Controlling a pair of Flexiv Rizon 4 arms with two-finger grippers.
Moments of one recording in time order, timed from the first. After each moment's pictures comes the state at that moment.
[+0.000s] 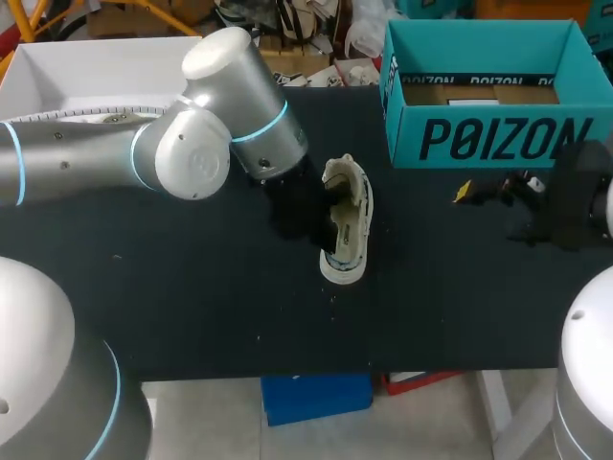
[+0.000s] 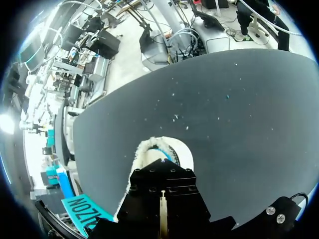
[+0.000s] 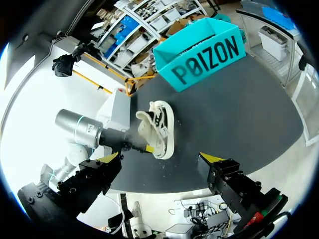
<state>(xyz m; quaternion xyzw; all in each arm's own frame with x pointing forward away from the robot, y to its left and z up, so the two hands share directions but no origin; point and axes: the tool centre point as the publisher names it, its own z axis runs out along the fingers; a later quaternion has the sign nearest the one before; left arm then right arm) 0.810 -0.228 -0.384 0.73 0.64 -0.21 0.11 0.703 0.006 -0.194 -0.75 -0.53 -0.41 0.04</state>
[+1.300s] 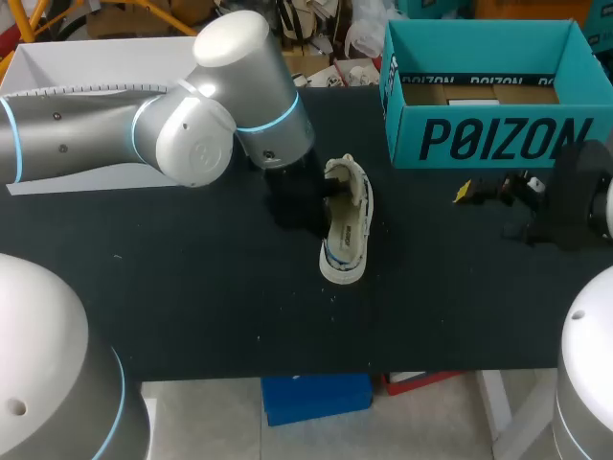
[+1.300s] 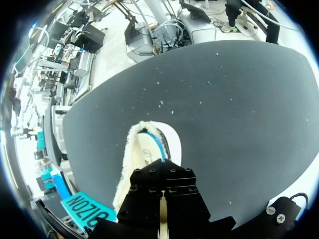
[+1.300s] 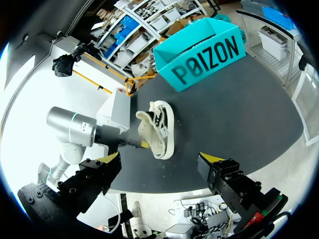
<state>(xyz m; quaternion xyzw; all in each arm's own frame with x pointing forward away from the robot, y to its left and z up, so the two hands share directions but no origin) 0.829 -0.218 -0.368 0.76 0.63 -0.13 0.12 0.703 0.006 -0.194 -0.75 -0.53 -0.41 0.04</state>
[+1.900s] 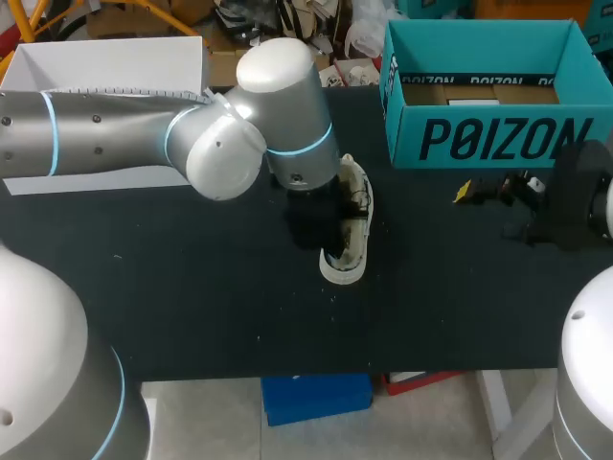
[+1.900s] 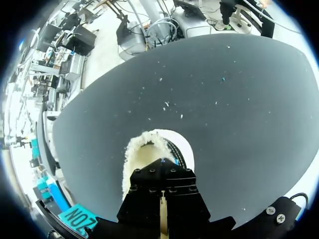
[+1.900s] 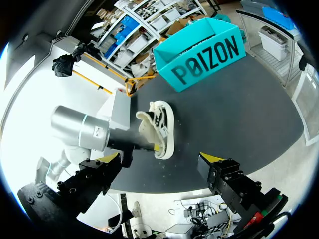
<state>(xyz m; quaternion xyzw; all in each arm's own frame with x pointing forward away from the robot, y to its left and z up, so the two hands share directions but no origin) 0.817 -0.235 -0.406 0.78 0.61 -0.09 0.08 0.703 0.006 -0.194 -0.75 -0.53 -0.41 0.04</state>
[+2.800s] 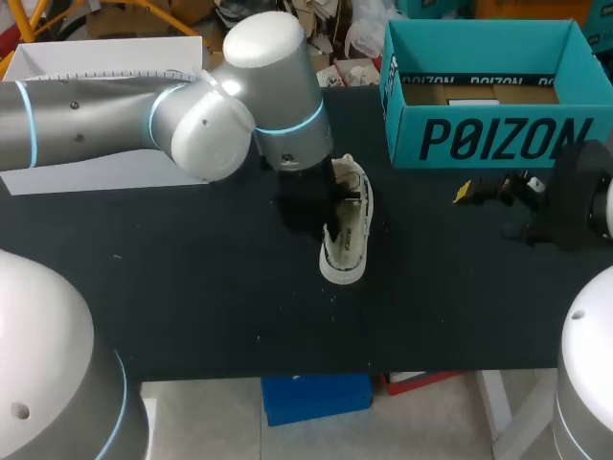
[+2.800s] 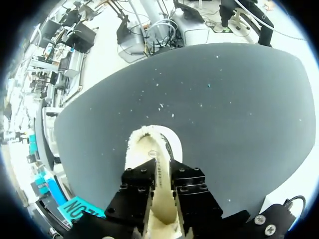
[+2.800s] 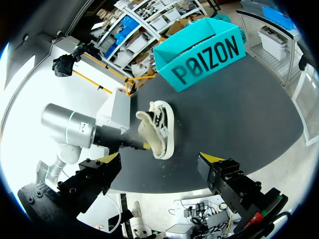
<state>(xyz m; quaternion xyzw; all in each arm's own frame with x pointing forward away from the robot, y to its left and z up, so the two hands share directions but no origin) 0.821 -0.220 -0.360 0.77 0.63 -0.09 0.09 0.703 0.006 -0.194 -0.75 -0.53 -0.41 0.04</state>
